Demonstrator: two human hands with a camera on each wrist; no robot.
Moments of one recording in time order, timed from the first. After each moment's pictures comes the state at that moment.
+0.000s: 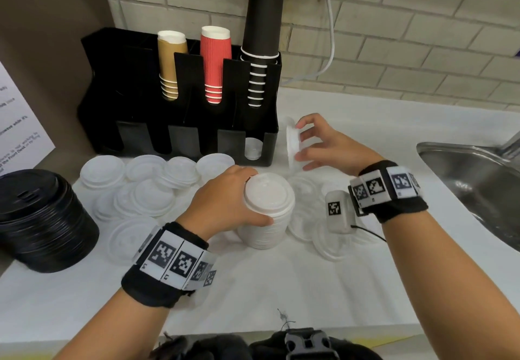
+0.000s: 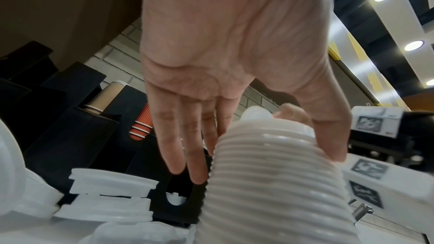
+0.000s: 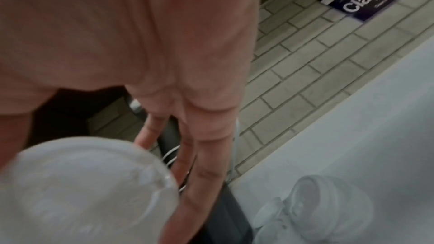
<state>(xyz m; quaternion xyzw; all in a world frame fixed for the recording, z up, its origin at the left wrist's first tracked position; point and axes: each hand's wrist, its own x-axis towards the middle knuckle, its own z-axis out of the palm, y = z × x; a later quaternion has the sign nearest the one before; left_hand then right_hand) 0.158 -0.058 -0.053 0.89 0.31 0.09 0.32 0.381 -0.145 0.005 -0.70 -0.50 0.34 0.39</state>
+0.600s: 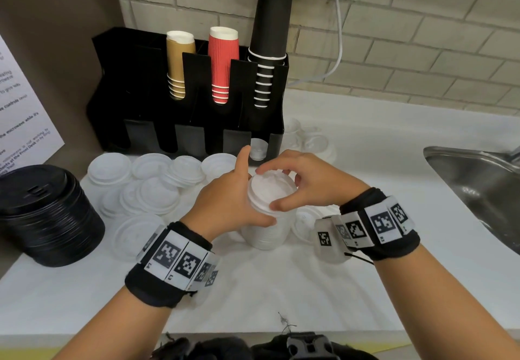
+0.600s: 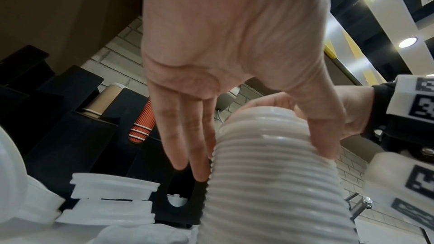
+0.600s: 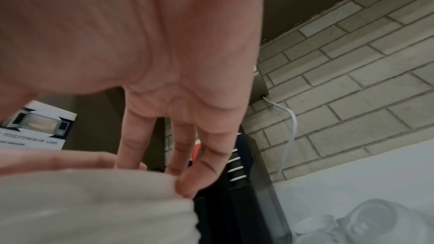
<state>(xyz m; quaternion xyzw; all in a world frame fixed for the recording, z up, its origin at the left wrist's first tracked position) 0.156 -0.059 -0.053 0.87 0.31 0.12 0.36 0.327 -0.147 -0.012 -0.69 -0.67 0.19 0.18</state>
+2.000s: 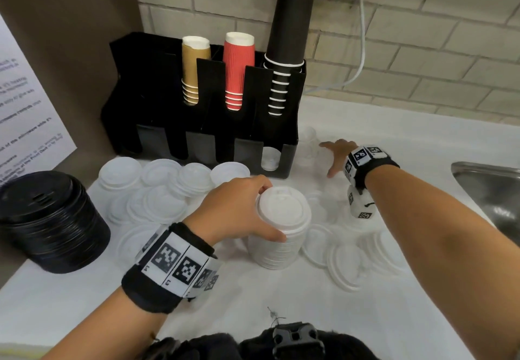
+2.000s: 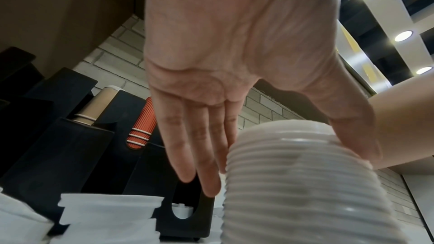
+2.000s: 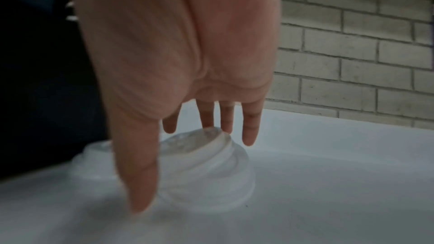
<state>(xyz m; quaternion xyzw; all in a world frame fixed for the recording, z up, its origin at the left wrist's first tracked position) 0.163 -0.046 -0.046 0.90 0.30 0.08 0.30 0.494 -0.037 -0.060 -0.87 -0.46 0.13 -0.15</state>
